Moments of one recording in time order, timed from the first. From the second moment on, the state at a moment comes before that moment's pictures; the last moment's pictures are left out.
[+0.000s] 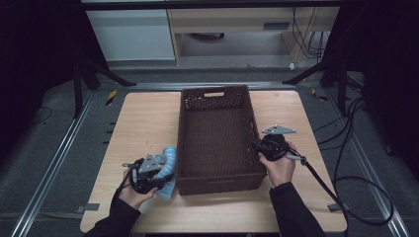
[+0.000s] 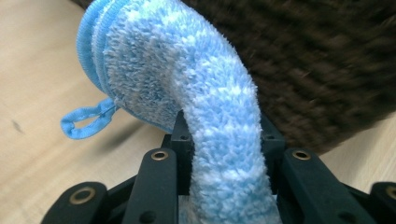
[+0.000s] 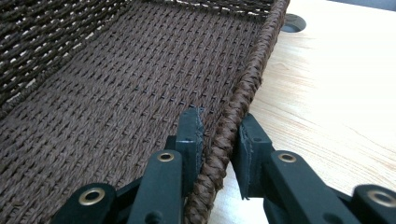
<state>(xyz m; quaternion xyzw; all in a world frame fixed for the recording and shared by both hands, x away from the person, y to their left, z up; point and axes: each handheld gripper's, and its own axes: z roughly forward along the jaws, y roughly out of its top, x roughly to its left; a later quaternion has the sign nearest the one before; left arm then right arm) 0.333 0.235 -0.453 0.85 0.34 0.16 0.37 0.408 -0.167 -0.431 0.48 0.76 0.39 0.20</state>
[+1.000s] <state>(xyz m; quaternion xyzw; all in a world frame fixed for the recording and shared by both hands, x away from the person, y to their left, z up) 0.318 0.238 -0.447 0.84 0.34 0.16 0.38 0.408 -0.166 -0.430 0.48 0.76 0.38 0.22</state>
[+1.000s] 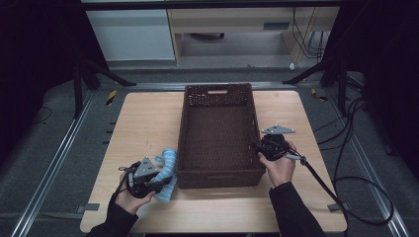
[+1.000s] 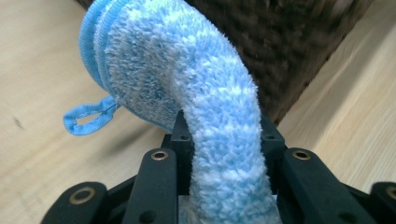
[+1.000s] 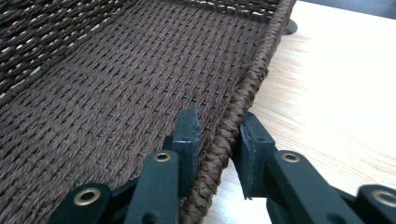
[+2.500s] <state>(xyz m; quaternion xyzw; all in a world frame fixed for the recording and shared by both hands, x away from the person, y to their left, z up) 0.308 0.221 -0.471 0.86 0.36 0.15 0.33 0.404 -0.176 -0.425 0.46 0.76 0.39 0.22</state>
